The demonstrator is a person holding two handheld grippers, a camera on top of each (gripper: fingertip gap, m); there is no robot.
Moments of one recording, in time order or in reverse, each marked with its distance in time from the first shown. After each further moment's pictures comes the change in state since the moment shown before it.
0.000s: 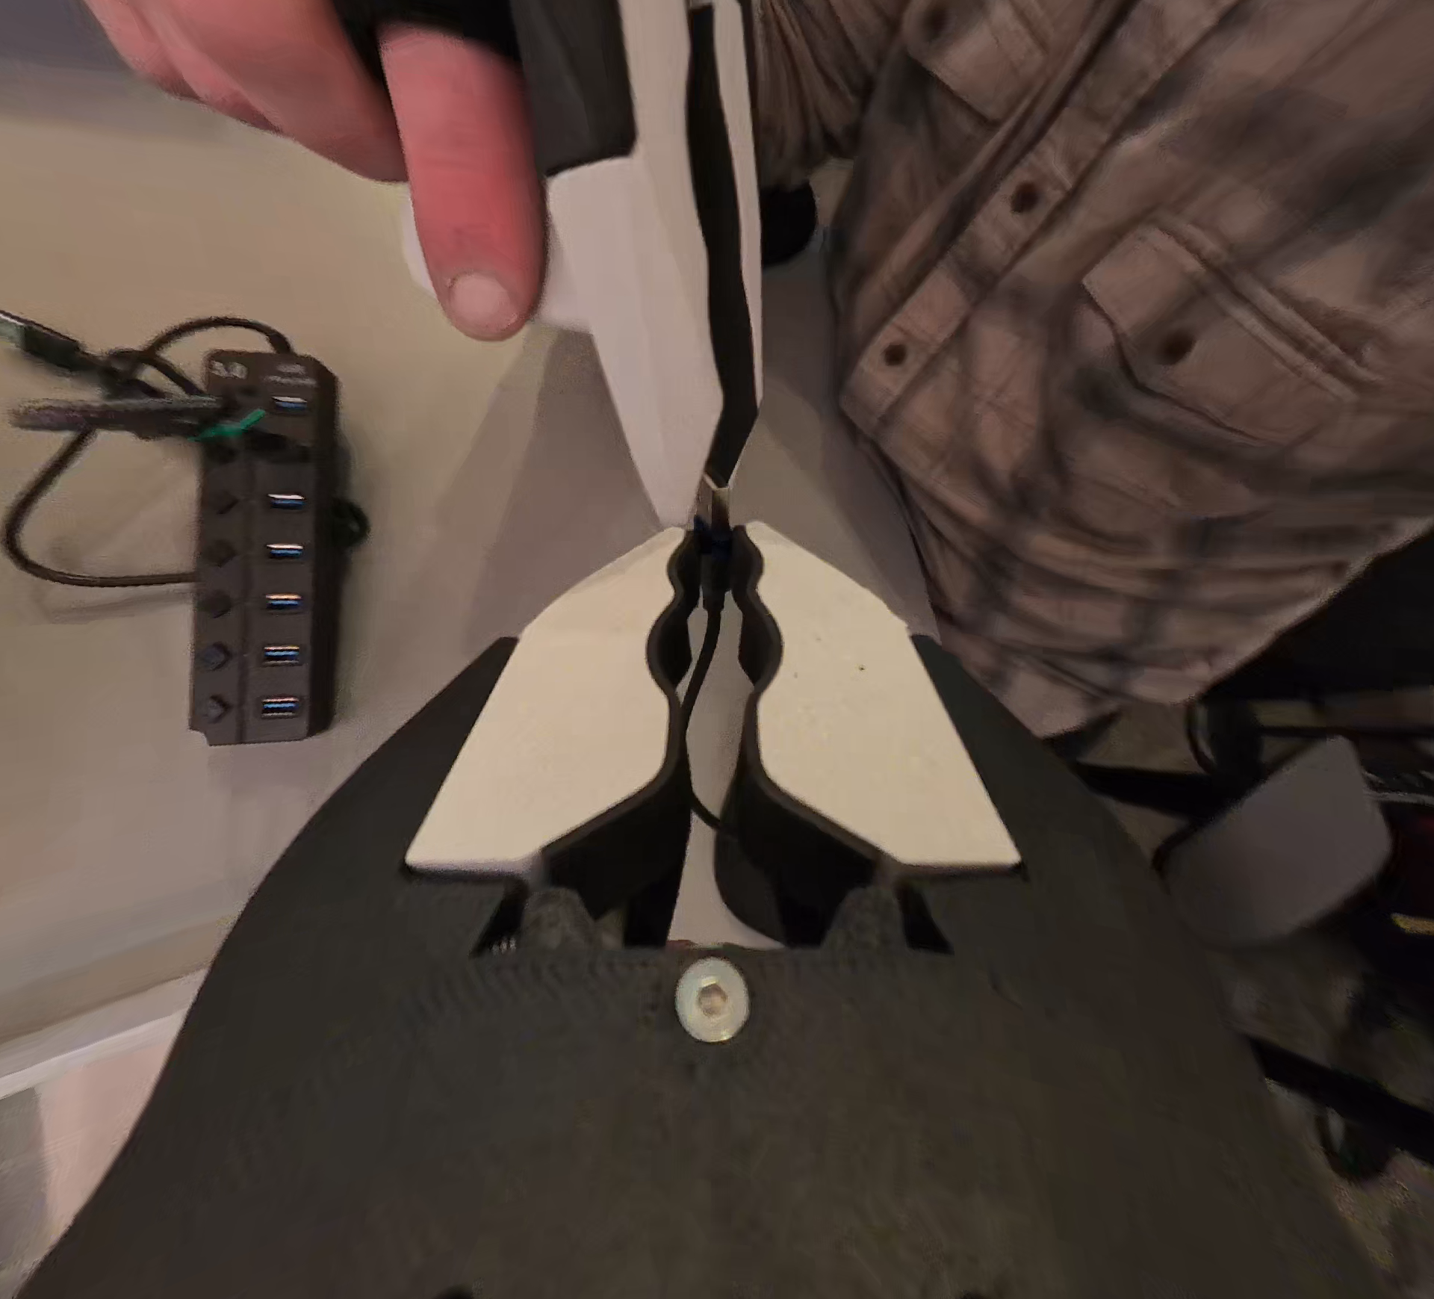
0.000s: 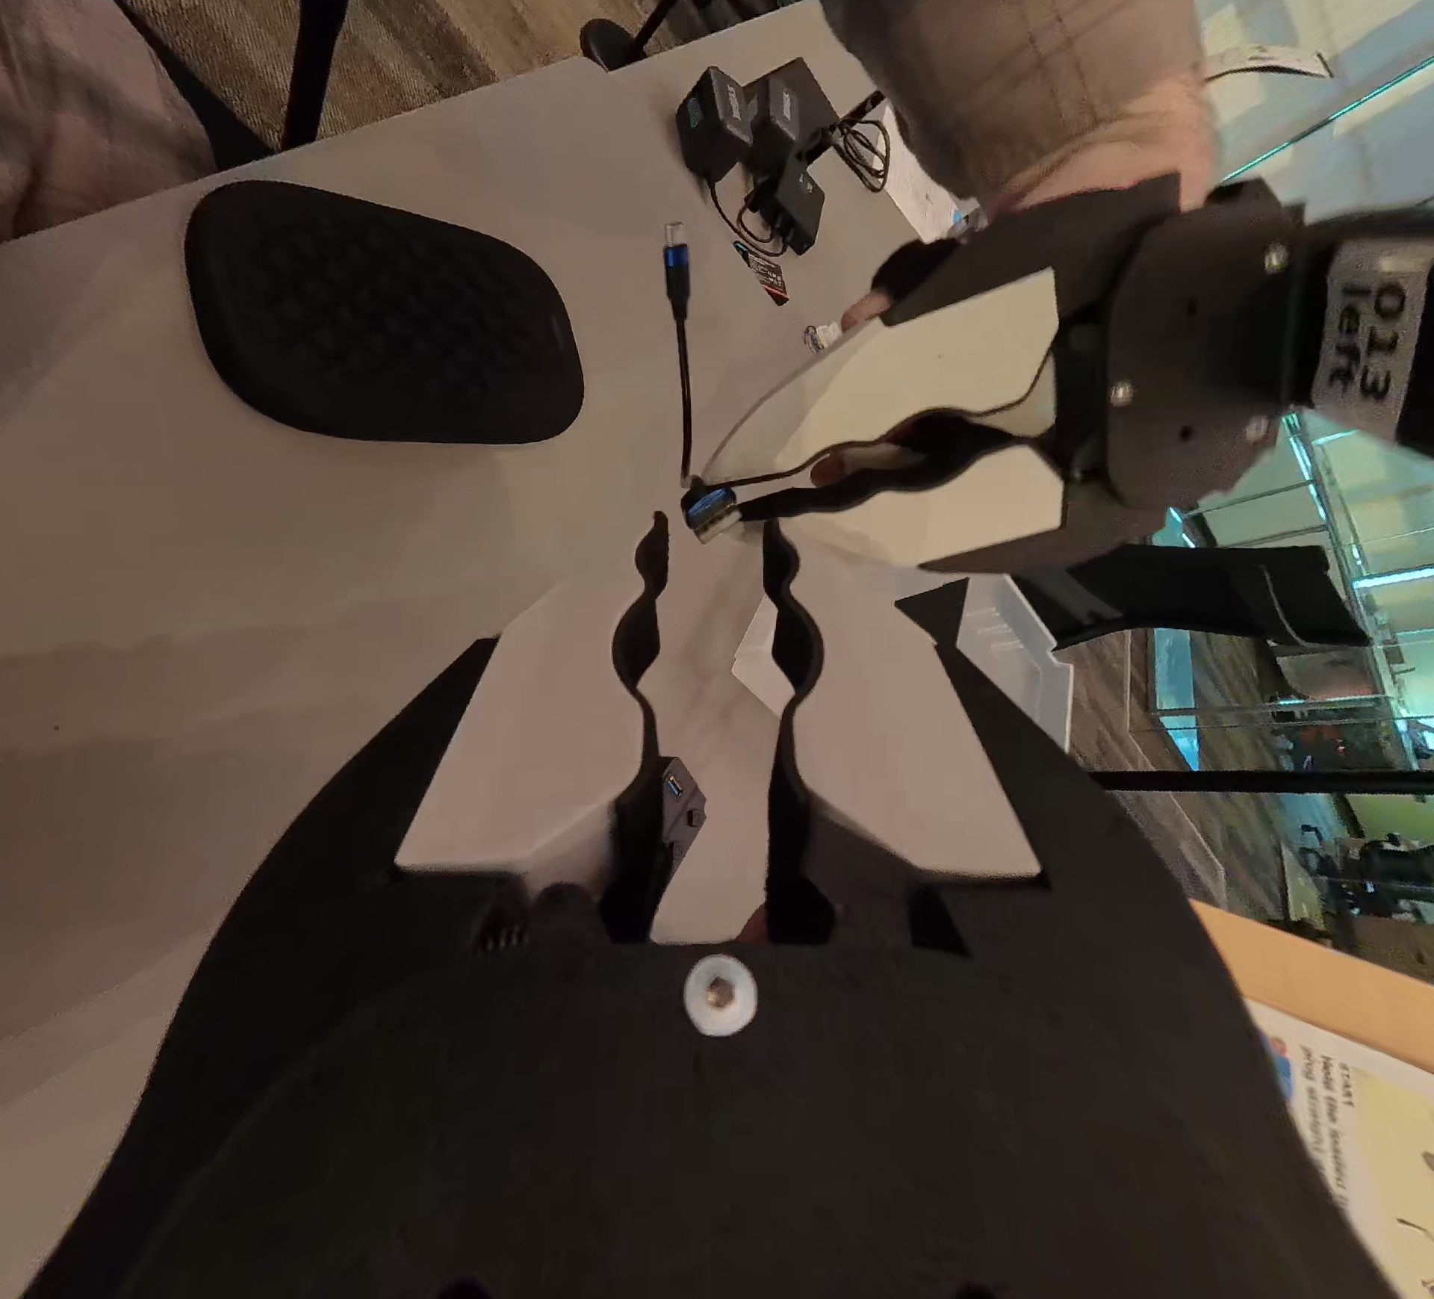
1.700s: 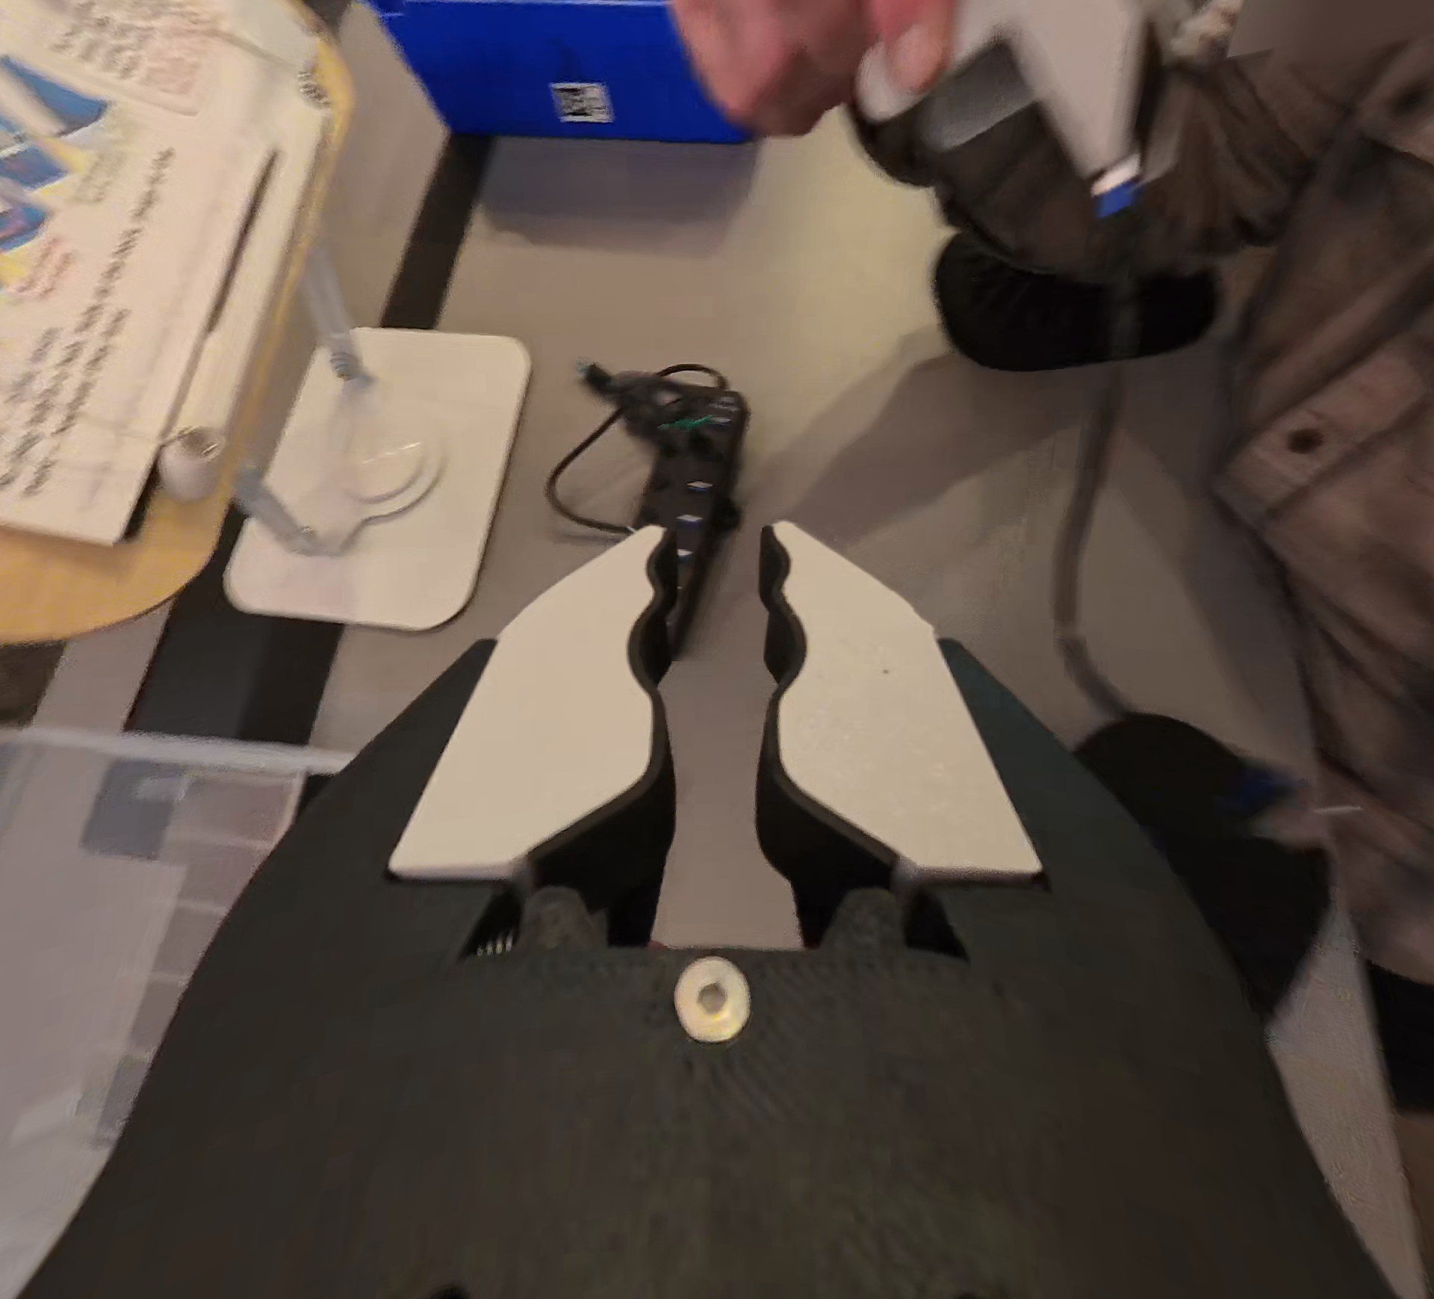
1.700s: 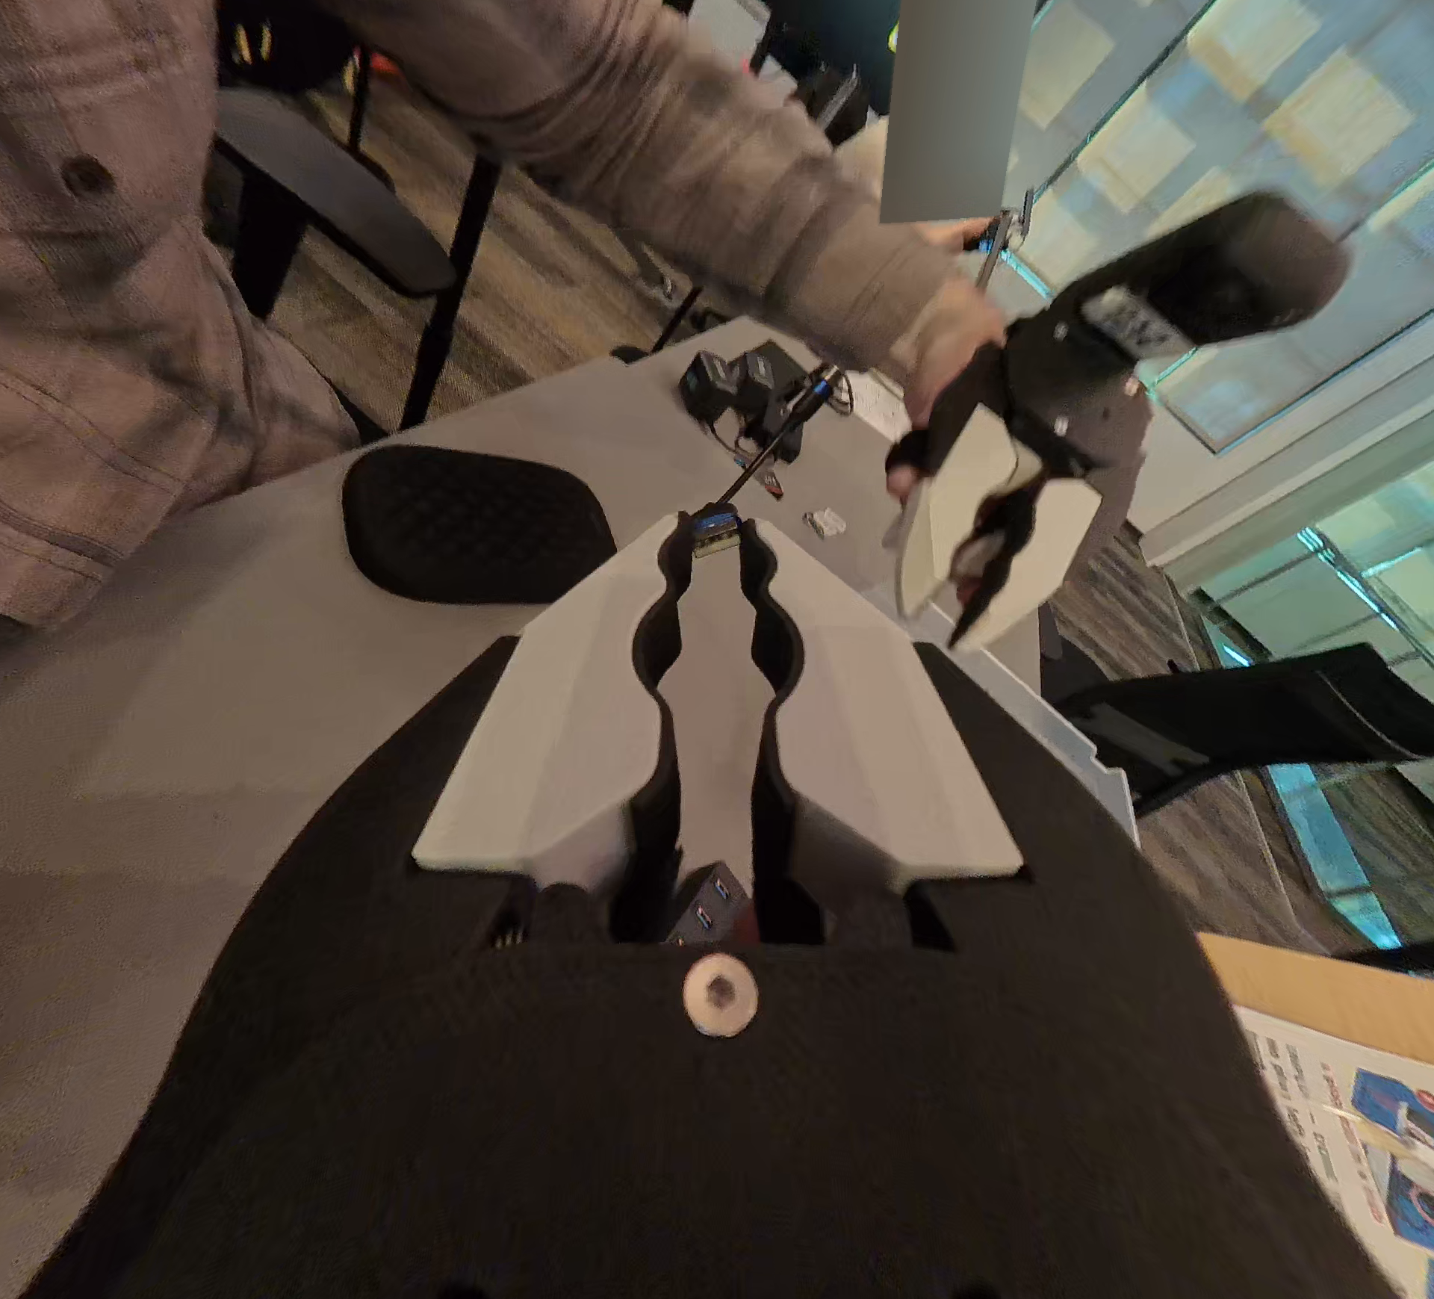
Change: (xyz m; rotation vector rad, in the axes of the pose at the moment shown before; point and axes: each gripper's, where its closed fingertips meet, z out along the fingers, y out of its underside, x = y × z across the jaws) left arm -0.068 0.000 -0.070 0.173 -0.539 0.053; right arm 0.010 -0.019 -0.068 0.357 0.002 0.147
